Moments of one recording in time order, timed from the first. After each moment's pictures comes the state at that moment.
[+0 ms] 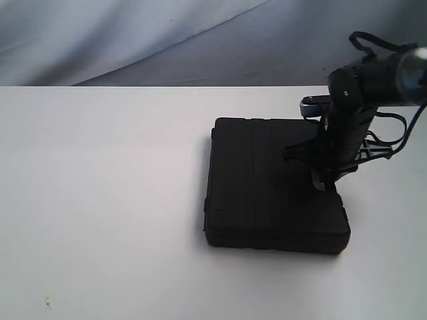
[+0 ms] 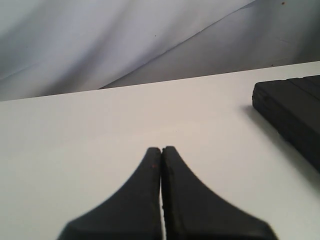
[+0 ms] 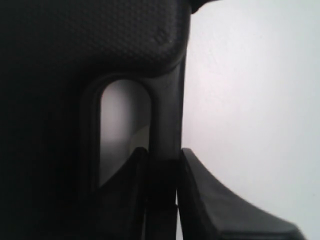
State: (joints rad) left arm -0.21 0.14 0.00 -0.06 0.15 0.09; right arm 0.42 2.05 -1.34 -0.21 0.79 0.44
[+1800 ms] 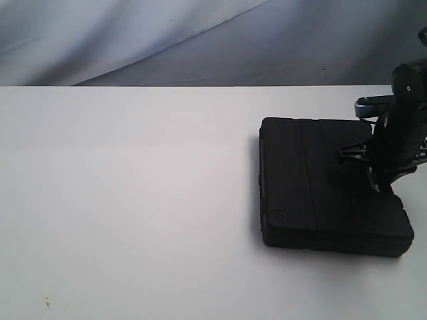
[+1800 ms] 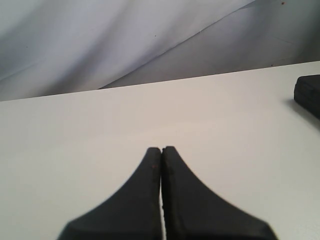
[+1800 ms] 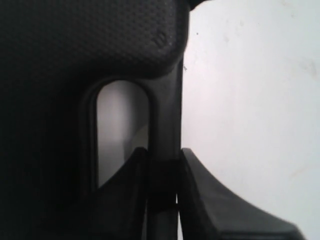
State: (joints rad) left arm -0.21 0.14 0.00 -0.06 0.15 0.09; right arm 0.21 2.02 -1.28 -0.24 0.79 0.31
